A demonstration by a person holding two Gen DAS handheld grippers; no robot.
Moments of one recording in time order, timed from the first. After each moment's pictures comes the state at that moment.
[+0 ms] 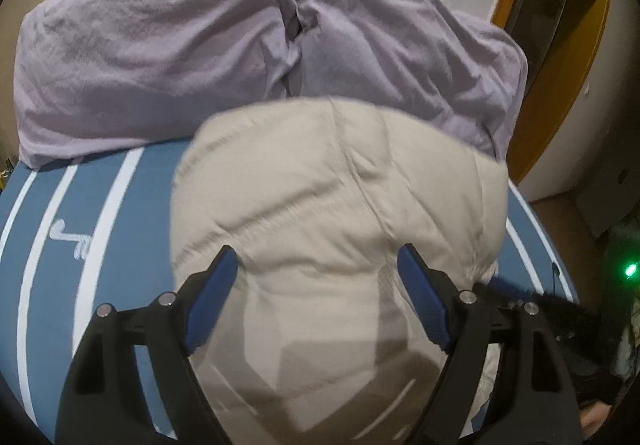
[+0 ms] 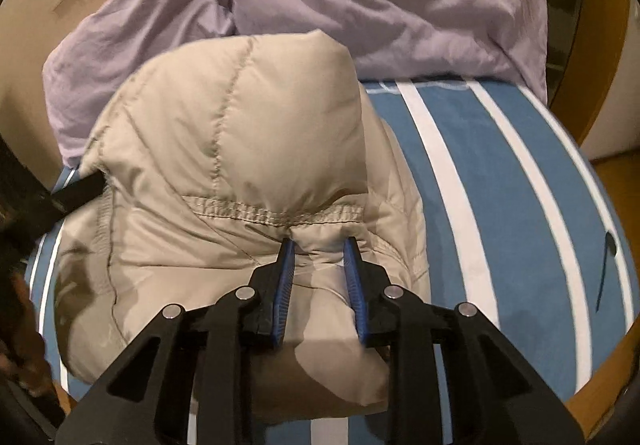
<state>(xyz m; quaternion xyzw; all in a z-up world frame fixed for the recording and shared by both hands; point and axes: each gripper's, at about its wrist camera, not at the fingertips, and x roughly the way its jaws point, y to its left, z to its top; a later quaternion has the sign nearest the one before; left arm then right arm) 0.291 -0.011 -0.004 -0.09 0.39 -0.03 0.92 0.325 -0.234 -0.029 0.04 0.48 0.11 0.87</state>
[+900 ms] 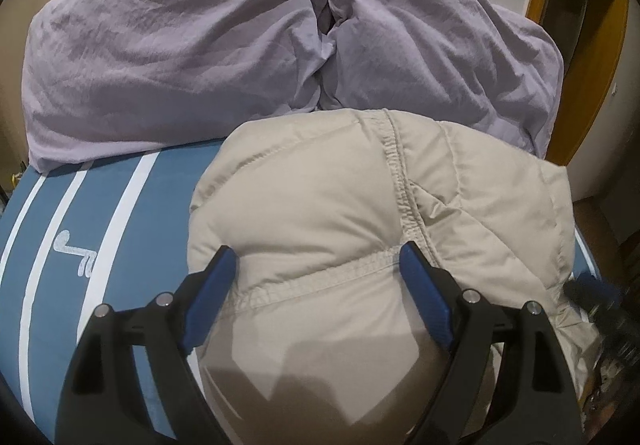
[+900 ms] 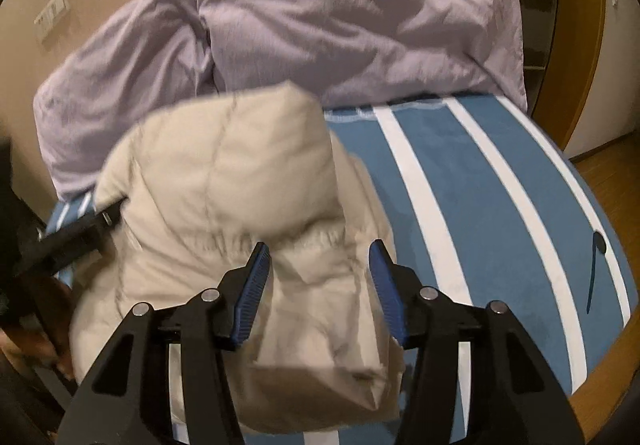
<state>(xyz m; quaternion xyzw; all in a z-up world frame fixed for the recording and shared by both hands) 0.326 -0.003 -0.040 -0.07 0.39 0.01 0.92 0.337 -0.249 0.008 0.06 0.43 0.10 0.90</state>
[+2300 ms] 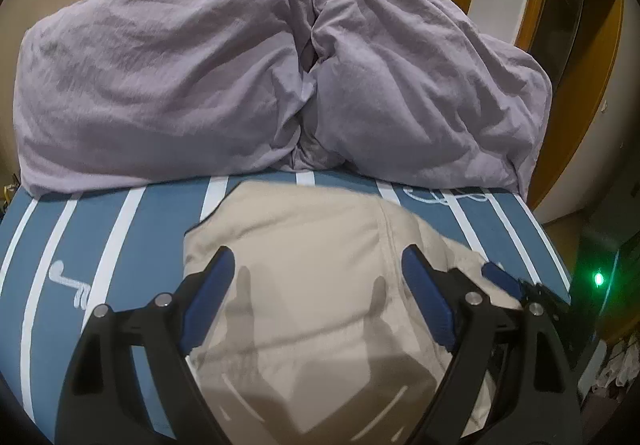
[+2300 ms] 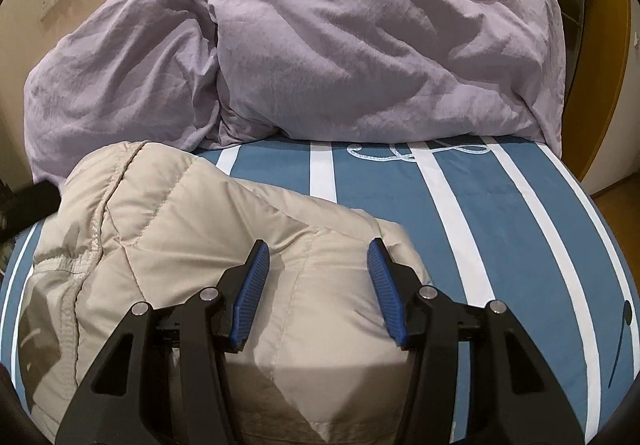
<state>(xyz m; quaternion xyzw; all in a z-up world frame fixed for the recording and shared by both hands) 0.350 -0.012 0.000 -0.09 0.37 0.00 0.93 0.403 -0.208 -0.041 0.01 0.40 0.11 0.91</state>
